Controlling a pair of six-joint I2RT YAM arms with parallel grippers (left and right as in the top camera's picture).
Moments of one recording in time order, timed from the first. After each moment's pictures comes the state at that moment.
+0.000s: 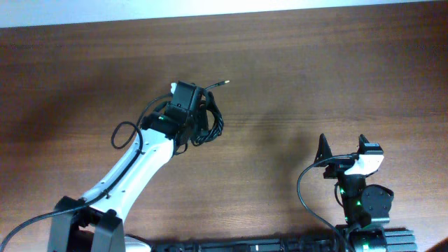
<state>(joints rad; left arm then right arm) -0.43 1.56 1.05 -0.58 -0.10 -0.43 -0.03 0.02 0.01 -0.08 -0.01 0.14</state>
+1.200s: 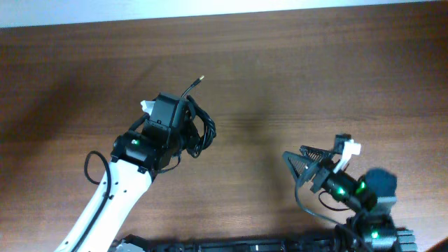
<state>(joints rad) -0.43 1.28 1.05 -0.83 -0.05 -0.83 -0.03 0.38 0.23 -0.17 -0.76 0.64</state>
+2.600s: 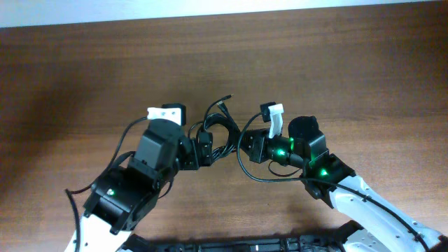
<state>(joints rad) -0.56 0.99 1.04 -0.85 -0.09 -0.53 0.51 1.19 0.52 0.26 -0.54 0.75</state>
